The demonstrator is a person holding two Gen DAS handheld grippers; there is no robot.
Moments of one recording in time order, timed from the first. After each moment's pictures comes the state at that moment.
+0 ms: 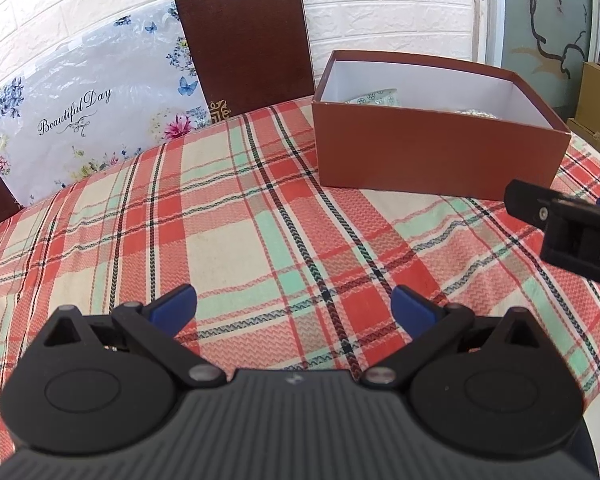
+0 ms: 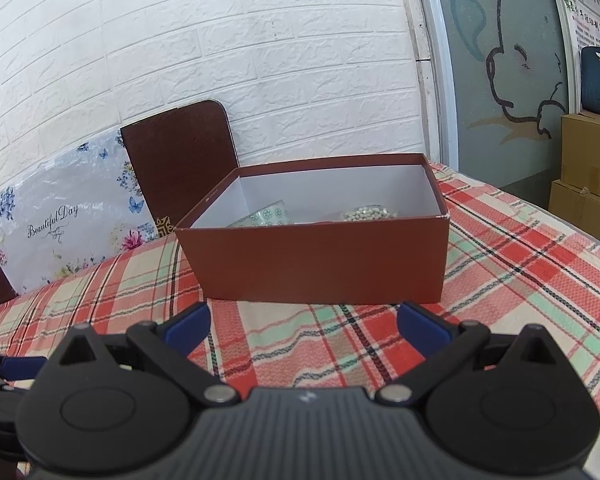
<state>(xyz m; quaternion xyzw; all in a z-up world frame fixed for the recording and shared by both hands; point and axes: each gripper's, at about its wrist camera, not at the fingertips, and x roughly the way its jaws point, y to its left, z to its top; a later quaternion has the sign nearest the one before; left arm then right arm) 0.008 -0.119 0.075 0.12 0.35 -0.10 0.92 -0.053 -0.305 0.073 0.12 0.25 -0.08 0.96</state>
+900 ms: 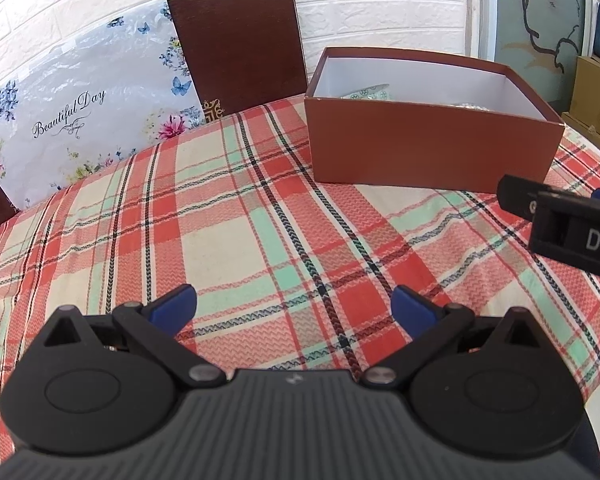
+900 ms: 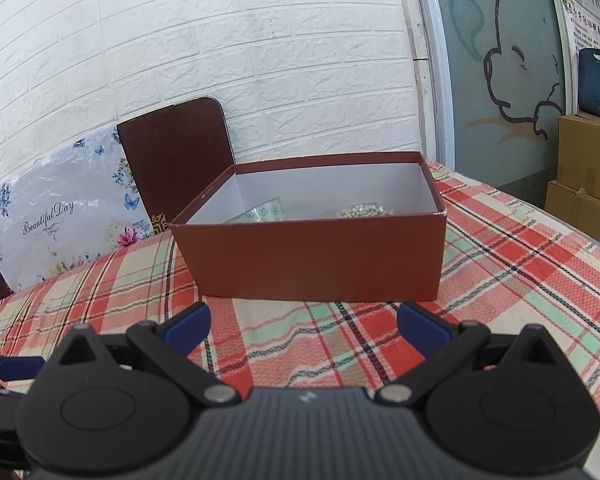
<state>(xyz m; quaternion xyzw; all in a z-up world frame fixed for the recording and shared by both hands) 0.006 -0.119 0.072 0.13 0.35 -0.11 0.92 -0.052 -0.309 0.069 0.12 0.25 -0.09 0.96</state>
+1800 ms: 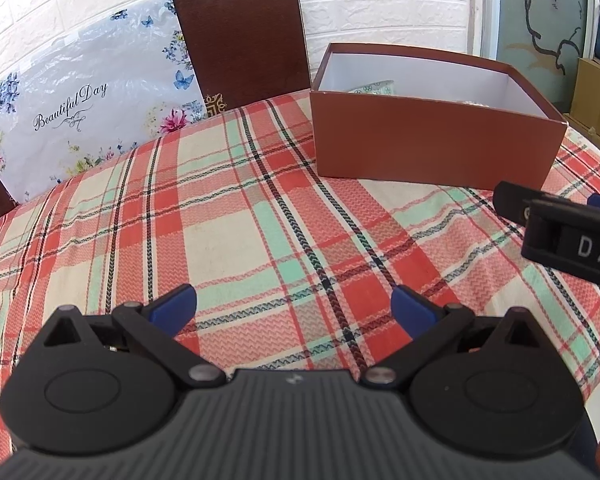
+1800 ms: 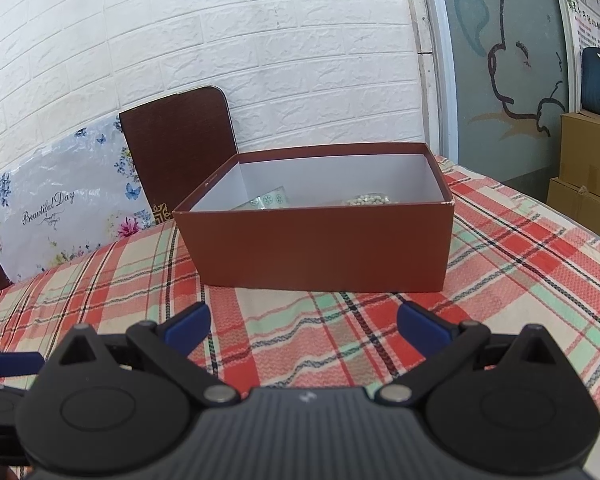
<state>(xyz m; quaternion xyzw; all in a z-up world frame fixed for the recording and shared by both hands) 0.006 -0.114 0.069 0.12 0.35 -0.11 0.92 -0.050 -0.305 0.065 0.11 0.26 -0.08 0.96</state>
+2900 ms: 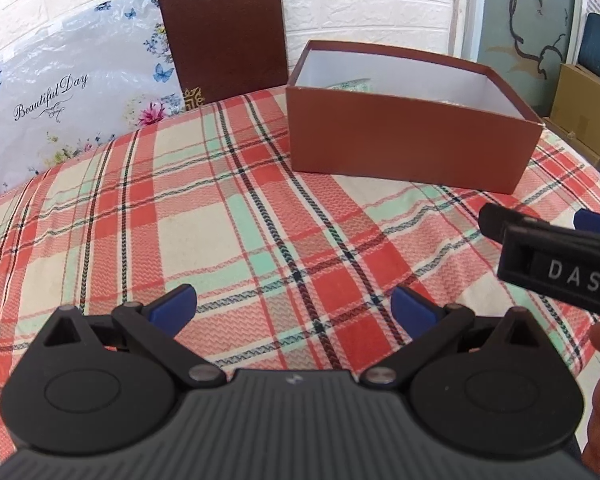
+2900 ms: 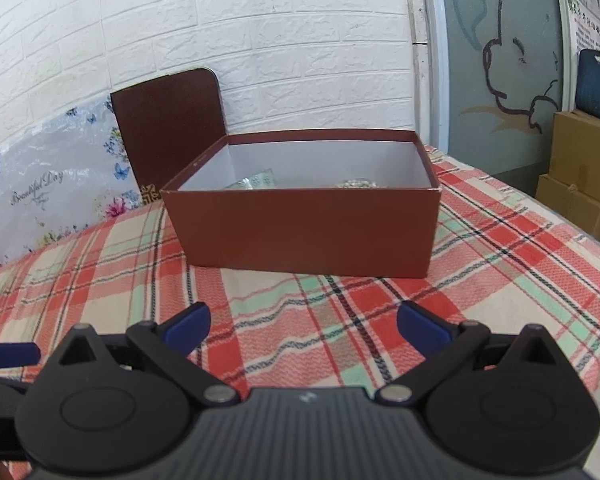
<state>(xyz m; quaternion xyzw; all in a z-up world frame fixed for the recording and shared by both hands) 0.000 -0.114 0.068 0.10 0.36 -0.15 0.92 -0.054 -0.305 0.063 0.09 0.29 -0.10 0.95</state>
